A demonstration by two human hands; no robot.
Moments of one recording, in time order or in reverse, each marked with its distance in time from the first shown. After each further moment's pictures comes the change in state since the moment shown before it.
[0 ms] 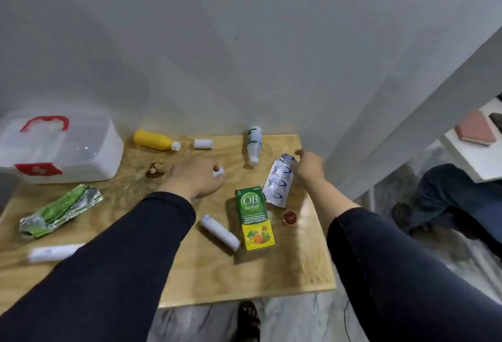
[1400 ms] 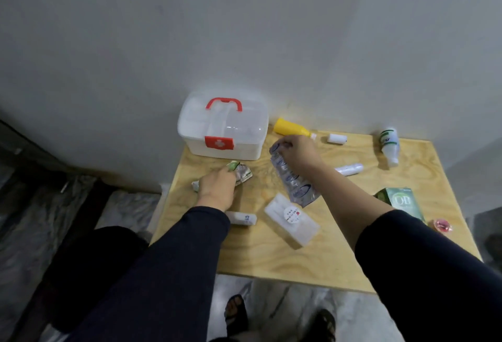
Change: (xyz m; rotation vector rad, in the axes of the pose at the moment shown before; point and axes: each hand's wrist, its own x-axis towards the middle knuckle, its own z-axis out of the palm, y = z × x) left_hand -0.096 -0.264 0.038 0.068 0.041 -0.204; right_hand -0.149 -0.275 0.159 0.085 -0.202 -0.459
